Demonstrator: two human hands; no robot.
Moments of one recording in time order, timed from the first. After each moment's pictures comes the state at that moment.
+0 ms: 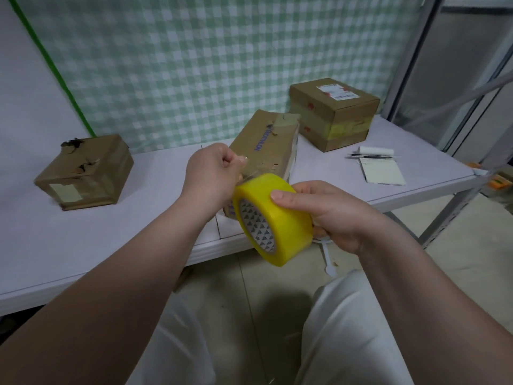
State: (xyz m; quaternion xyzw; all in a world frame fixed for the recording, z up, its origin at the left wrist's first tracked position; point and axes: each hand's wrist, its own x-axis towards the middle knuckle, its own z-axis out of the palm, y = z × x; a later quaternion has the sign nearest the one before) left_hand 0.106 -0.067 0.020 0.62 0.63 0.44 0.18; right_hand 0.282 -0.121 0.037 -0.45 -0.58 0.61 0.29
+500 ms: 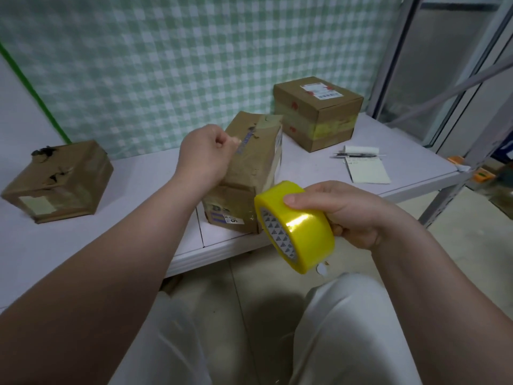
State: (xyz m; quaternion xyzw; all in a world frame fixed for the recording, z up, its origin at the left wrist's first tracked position) left_hand 0.127 -0.026 0.038 0.65 0.62 0.41 0.13; right_hand 0.322 -0.110 0.041 -0.52 -0.55 0.60 0.27
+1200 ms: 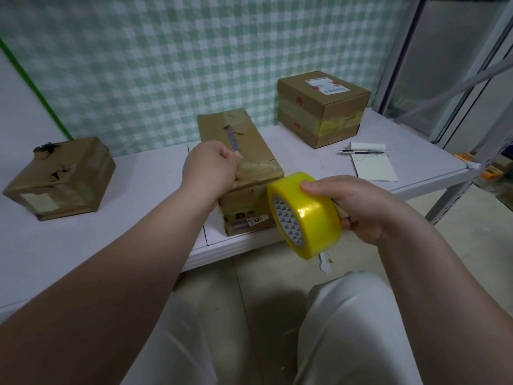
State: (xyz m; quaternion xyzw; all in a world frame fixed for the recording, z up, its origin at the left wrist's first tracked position) left_hand 0.128 -0.030 0.018 0.58 0.66 0.41 0.25; right_hand 0.326 -0.094 0.030 -0.58 -0.50 0.56 0.32
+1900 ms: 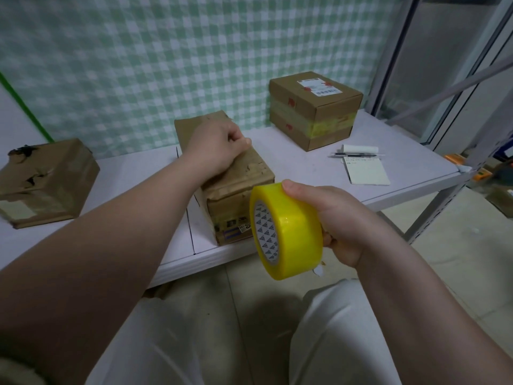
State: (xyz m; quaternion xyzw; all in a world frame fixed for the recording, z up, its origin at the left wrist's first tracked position) left_hand 0.139 0.015 0.039 0.73 0.59 0.29 0.15; right_hand 0.313 -0.098 0.027 -0.56 -0.47 0.58 0.36
